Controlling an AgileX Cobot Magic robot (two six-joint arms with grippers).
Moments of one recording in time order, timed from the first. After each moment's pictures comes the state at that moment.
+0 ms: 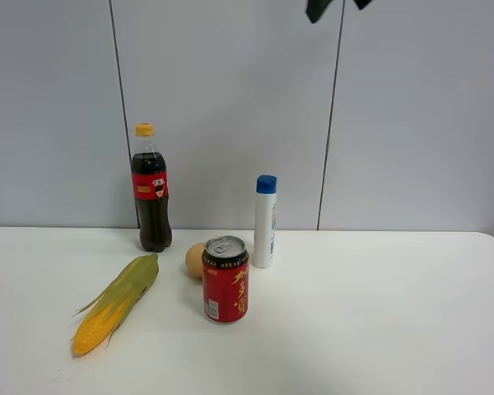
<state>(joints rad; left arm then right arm) 0.01 -0.01 -0.51 0.14 1.06 -0.06 0.43 1.90 -2.27 -0.20 1.07 -0.09</state>
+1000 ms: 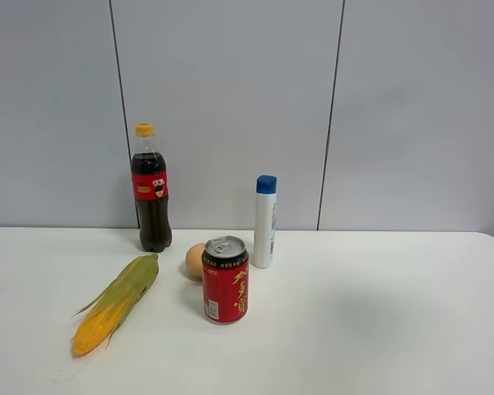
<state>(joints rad) 0.01 -0.01 -0.51 0.14 1.06 -0.06 -0.05 0.96 -1.11 -0.22 0.97 0.00</state>
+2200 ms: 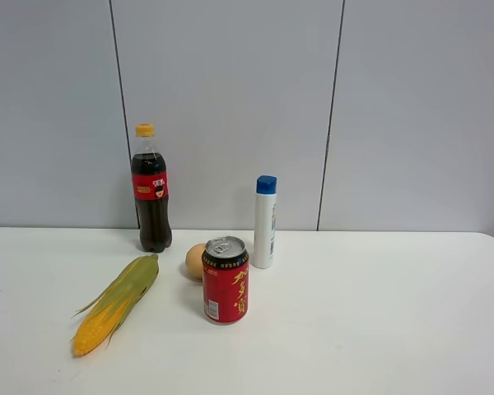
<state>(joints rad) 0.01 -0.01 -0.51 0.14 1.06 -0.06 -0.08 0.01 -0.55 -0.18 1.19 0.13</state>
